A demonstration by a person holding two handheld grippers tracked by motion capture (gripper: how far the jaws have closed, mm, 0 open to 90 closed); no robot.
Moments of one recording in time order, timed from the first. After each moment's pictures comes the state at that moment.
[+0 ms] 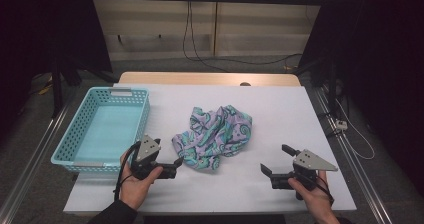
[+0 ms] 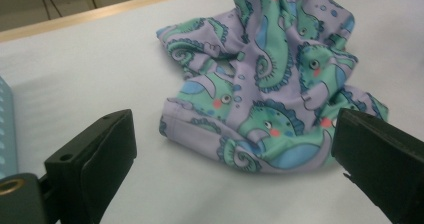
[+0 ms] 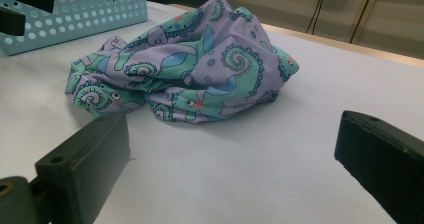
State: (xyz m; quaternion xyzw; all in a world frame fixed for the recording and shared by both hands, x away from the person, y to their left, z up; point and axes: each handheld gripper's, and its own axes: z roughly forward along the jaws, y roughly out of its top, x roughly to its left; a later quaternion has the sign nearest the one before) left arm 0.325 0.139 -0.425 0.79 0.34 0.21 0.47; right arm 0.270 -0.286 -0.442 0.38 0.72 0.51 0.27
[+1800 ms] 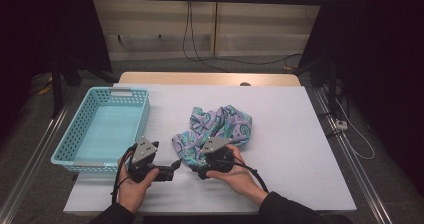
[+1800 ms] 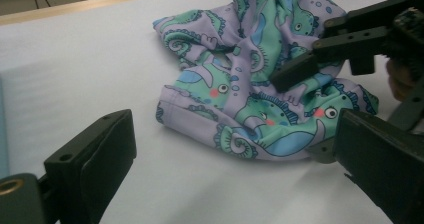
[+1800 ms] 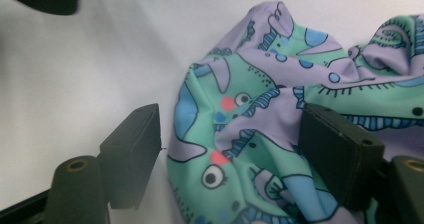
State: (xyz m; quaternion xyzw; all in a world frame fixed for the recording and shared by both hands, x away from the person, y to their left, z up) left arm 0.324 0.143 -0.431 0.79 0.35 0.19 0.47; right arm 0.351 -0.095 -0.463 0.25 0.86 0.42 0.14
